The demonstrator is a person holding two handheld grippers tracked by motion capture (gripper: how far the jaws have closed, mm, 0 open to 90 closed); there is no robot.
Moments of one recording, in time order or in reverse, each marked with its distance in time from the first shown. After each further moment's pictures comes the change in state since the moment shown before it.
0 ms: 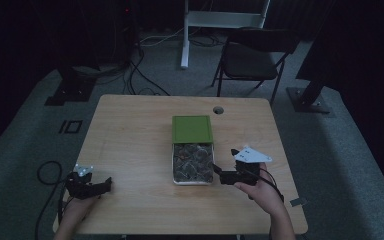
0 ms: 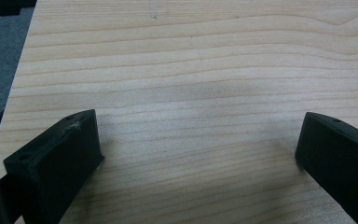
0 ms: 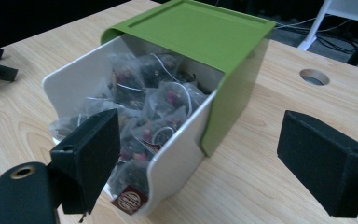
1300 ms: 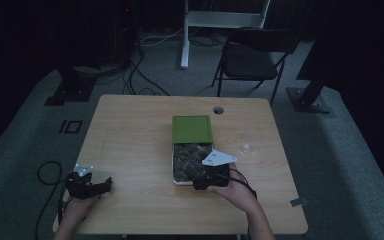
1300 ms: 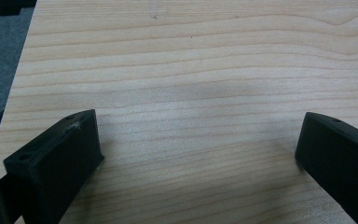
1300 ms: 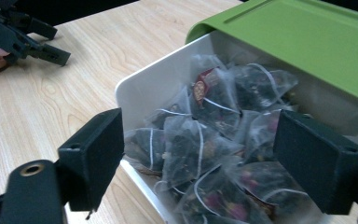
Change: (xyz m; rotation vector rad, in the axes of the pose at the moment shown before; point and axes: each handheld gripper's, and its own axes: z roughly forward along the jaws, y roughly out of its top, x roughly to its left) left arm 0.000 0.000 0.000 0.000 0.000 0.000; right arm 0.051 0.010 0.049 0.048 0.144 -0.098
